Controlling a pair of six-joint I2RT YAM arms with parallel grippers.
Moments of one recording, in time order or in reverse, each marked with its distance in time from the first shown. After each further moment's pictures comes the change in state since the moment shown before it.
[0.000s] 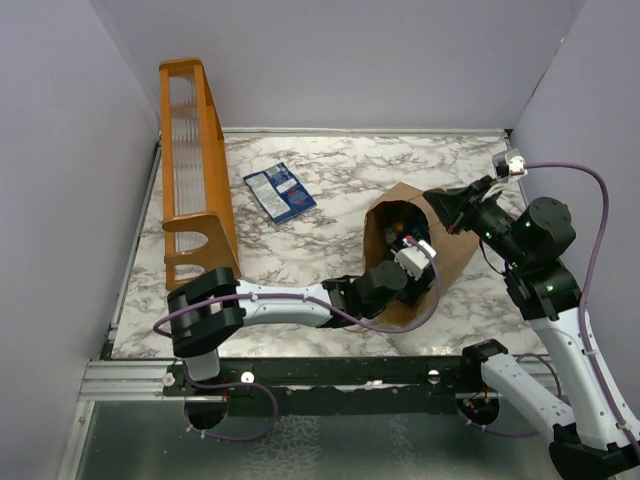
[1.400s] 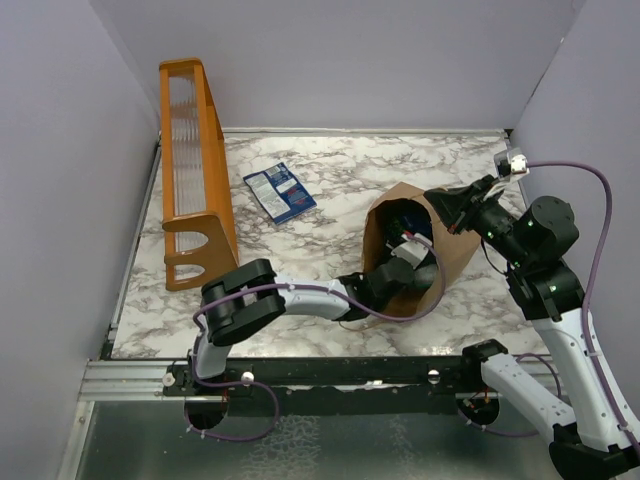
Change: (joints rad) left arm 0.070 0.263 0.077 0.117 -0.214 0.059; right arm 0.000 0.001 0.028 -0.027 -0.004 0.000
